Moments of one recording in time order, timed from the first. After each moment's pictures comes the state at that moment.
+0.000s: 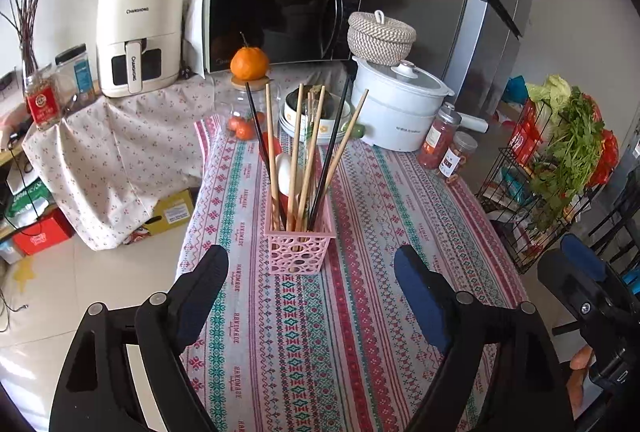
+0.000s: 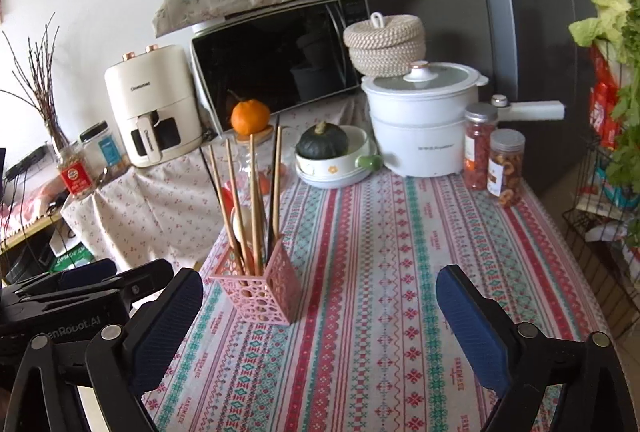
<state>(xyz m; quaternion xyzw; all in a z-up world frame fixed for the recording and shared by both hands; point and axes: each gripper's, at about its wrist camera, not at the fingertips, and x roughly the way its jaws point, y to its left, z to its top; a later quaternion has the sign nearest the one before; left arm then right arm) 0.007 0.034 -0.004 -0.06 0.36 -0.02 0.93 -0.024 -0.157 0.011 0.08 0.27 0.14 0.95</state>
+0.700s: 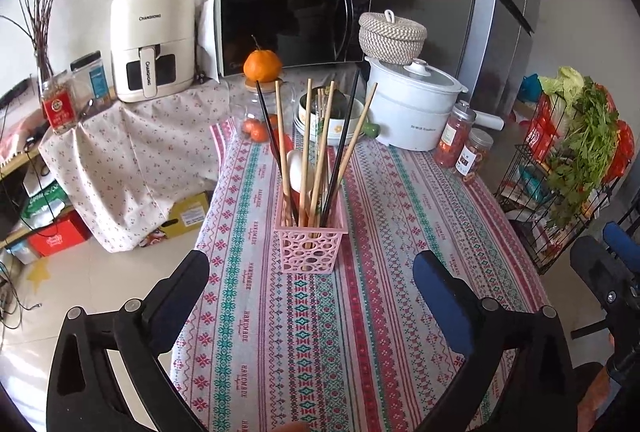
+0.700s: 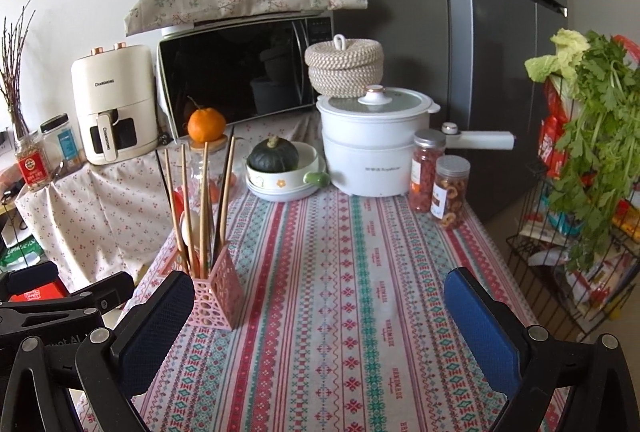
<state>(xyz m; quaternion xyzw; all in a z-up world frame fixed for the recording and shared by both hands) 0.005 0.023 -0.015 -0.04 0.35 0.01 0.93 -0.036 -0.161 0.014 0.02 0.25 0.07 0.97</state>
